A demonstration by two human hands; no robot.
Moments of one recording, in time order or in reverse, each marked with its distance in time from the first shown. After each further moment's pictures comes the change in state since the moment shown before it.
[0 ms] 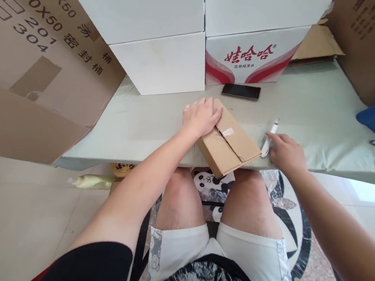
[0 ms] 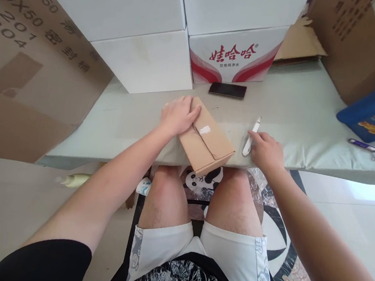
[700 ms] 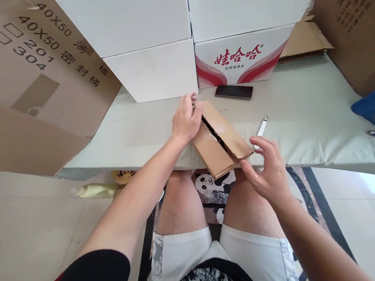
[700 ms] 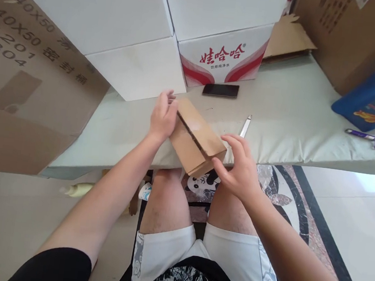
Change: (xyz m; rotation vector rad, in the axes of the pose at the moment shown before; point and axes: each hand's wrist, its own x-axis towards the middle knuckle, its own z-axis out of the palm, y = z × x) left_hand -0.005 -0.022 0.011 -0.495 0.254 -0.034; right_hand -0.049 -0.113 -0.033 0.507 0.210 -0.104
